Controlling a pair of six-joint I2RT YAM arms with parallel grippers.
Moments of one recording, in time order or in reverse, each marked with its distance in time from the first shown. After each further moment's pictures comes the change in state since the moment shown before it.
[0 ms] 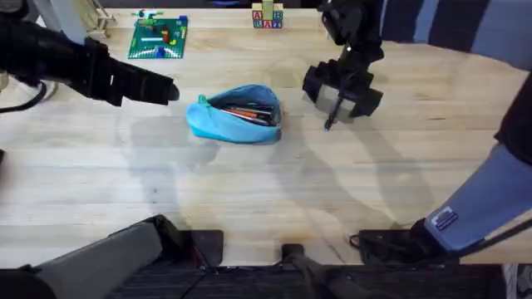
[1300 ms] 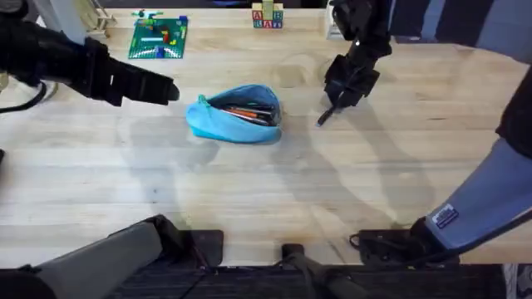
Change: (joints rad) left arm 0.000 0.000 0.000 0.000 0.000 0.000; right arm -0.055 0.016 0.017 0.009 -0.026 0.011
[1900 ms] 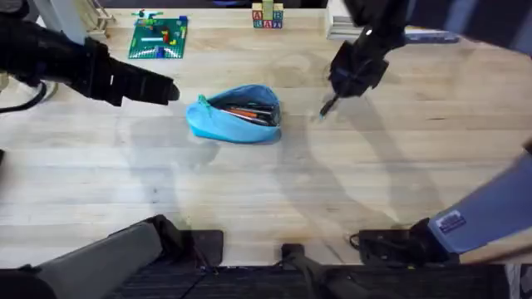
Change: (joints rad) left arm 0.000 0.000 0.000 0.000 0.000 0.000; right arm 0.000 -0.107 0.000 0.001 0.012 -0.011
